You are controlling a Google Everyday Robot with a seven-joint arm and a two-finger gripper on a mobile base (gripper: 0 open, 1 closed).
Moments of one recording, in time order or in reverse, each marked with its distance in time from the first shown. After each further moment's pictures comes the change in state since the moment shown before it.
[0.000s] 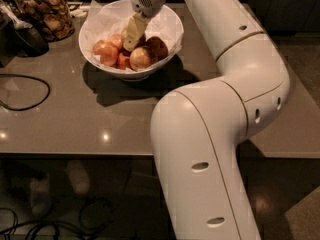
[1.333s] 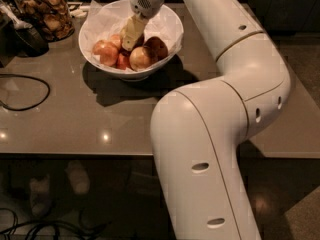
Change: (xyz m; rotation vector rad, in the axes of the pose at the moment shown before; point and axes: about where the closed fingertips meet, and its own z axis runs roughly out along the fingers) arm -0.006 -0.004 0.004 0.016 -0.018 -0.011
